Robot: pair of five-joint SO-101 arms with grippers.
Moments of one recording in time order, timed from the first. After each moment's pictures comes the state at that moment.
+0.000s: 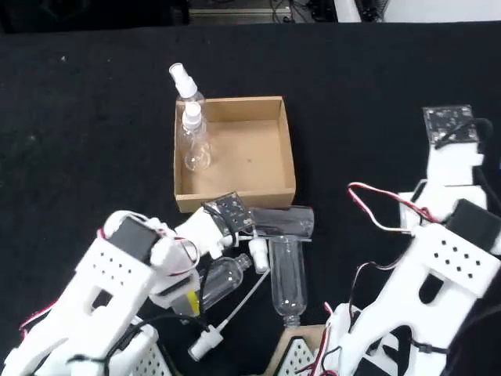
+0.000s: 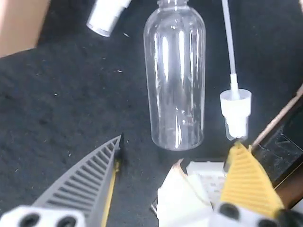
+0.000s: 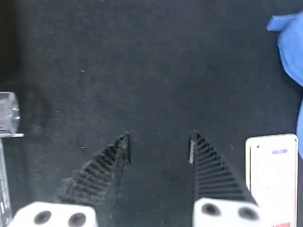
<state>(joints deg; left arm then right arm) 24.9 -49.4 48.1 90.8 -32.0 34.5 -40.0 30.4 79.1 32.9</state>
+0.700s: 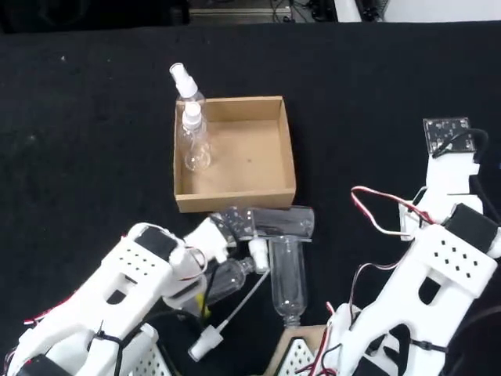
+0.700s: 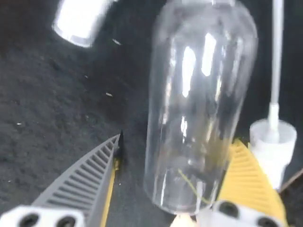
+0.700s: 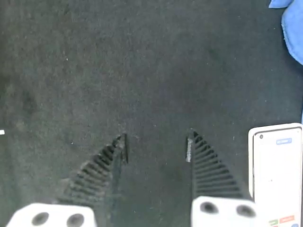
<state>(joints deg) 25.1 -40.2 65.8 65.0 -29.6 36.8 -40.0 37.1 74.5 34.3</state>
